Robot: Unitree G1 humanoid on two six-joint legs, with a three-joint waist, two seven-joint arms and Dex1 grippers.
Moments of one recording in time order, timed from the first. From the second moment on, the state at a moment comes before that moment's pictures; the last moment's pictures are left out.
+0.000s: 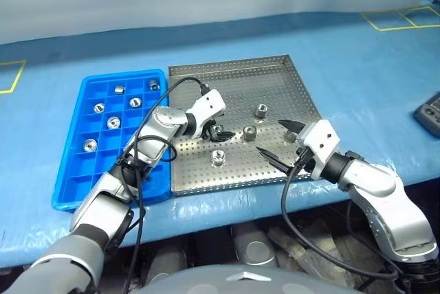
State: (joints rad) left arm -0.69 0.33 -0.41 0.24 -0.07 0.53 -0.81; right arm 0.07 -0.63 -0.04 -0.60 0.30 0.47 0.61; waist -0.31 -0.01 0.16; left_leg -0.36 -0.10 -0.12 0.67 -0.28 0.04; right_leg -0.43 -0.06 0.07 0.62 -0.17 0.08
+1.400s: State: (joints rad) left arm -0.64 0.38 -0.40 0.27 0.00 0.51 -0.79; right arm 0.00 -0.62 -0.02 -0.59 0.29 0.47 0.62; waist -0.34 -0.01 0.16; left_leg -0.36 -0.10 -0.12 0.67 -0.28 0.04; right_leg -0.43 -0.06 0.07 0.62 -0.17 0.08
